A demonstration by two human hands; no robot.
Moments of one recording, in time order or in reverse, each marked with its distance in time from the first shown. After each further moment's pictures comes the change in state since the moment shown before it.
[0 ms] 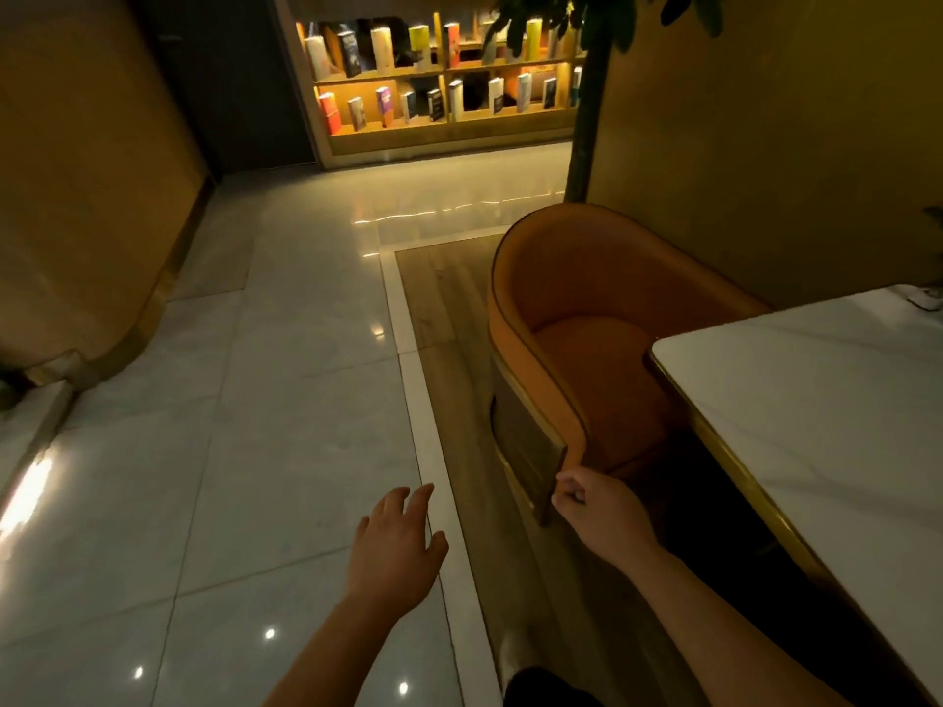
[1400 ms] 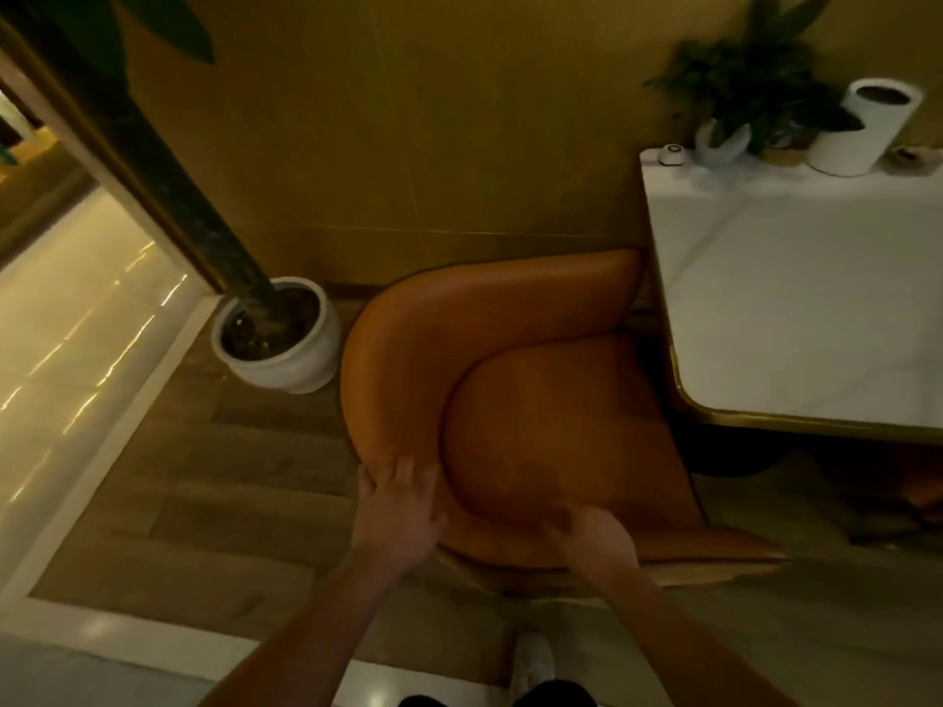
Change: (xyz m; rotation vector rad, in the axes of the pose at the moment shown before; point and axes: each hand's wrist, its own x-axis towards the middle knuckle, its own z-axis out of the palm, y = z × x) left_hand 0.844 0.119 -0.054 0.605 -0.298 1.250; right_hand 0.574 -0.082 -0.014 0.376 0.483 0.969
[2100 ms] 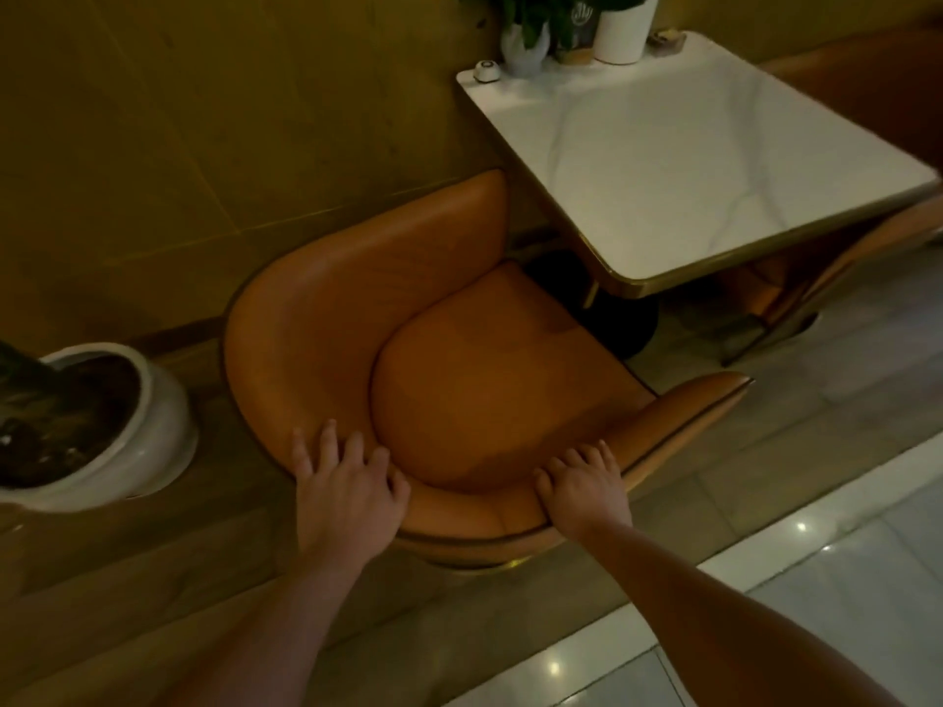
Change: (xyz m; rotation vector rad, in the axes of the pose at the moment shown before) left_hand 0.087 -0.095 0.055 0.259 0.194 0.340; right_hand 0.036 -0.026 0.130 -0.274 0.434 0.307
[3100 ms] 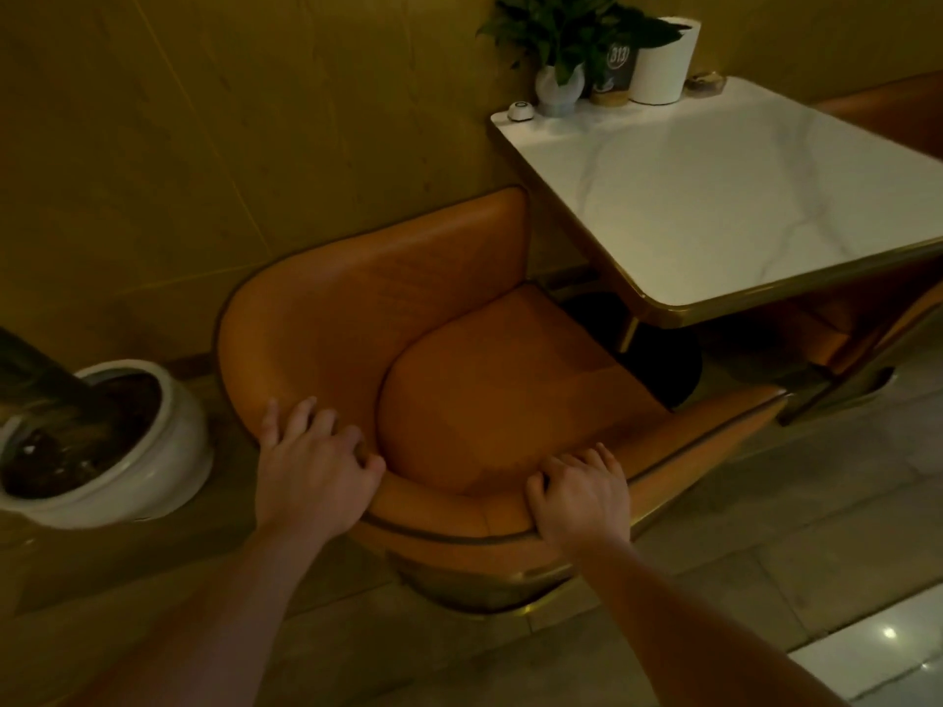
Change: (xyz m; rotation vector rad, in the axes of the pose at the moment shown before) left_hand 0.053 -0.013 0.015 -0.051 0.165 -0.142; right_hand 0.055 -0.010 0.013 0.028 0.302 -0.069
